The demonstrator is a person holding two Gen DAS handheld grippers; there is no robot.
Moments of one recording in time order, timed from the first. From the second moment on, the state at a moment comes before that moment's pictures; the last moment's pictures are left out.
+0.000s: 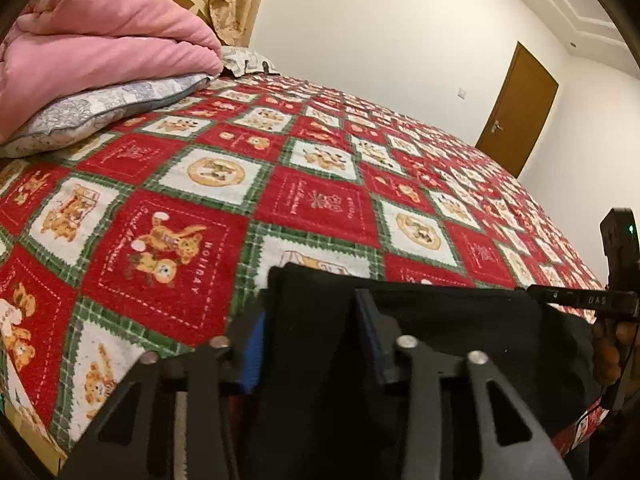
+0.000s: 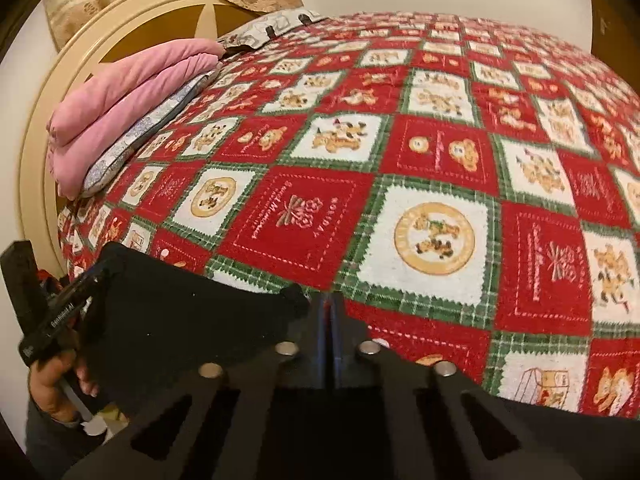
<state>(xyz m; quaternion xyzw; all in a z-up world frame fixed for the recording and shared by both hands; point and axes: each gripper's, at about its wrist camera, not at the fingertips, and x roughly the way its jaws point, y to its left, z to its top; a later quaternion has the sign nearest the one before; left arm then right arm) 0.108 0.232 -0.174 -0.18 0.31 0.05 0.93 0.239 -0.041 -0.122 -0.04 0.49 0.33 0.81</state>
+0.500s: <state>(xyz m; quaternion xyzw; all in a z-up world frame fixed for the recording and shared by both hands) 0.103 0.227 -0.170 -0.14 0.31 0.09 0.94 0.191 -0.056 -0.103 -0.06 0.44 0.33 0.83</state>
